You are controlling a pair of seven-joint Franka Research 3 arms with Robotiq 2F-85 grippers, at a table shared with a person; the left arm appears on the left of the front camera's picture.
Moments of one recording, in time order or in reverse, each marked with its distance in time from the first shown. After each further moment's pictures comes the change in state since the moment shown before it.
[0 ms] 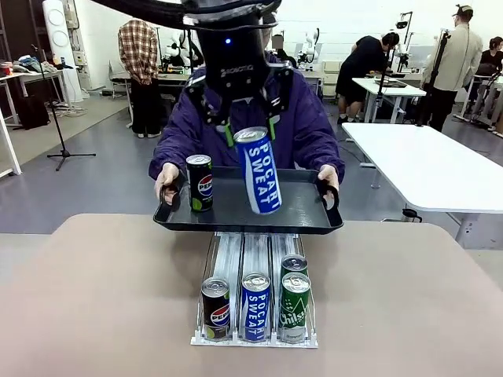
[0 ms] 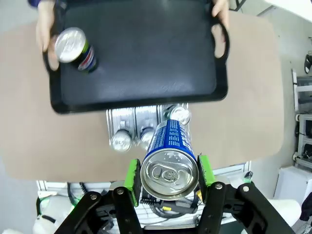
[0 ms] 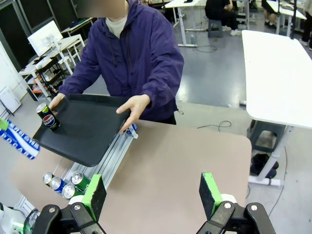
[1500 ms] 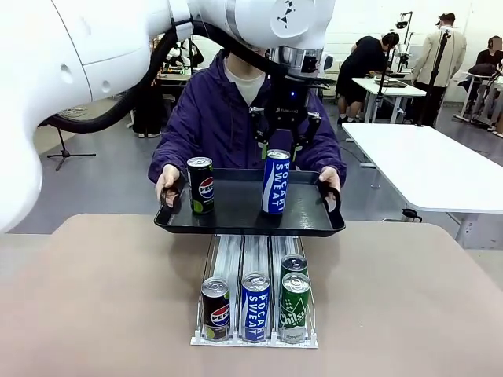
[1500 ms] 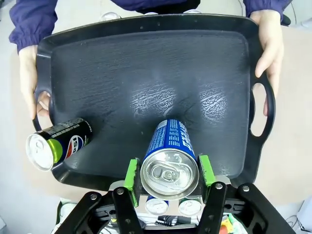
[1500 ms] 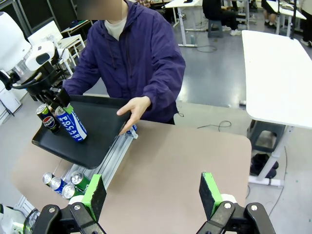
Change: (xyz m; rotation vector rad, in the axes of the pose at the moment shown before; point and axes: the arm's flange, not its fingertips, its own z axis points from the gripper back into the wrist) left arm 0.134 -0.064 -0.157 0.268 0.115 -0.004; right arm 0.000 0.000 0.000 0.000 0.000 0.000
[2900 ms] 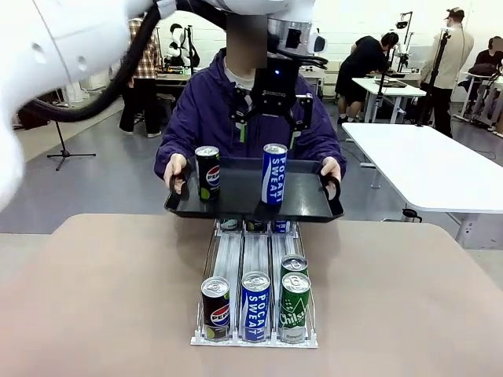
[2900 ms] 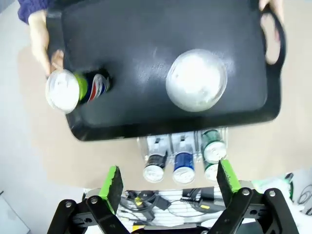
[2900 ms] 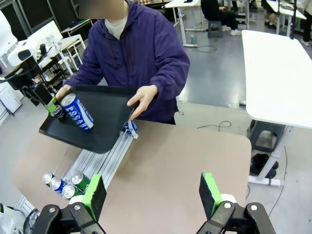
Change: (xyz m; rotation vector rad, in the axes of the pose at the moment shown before) left arm -0.012 0.041 0.039 0.003 0.085 -0.134; right arm 0.000 0.000 0.000 0.000 0.000 0.000
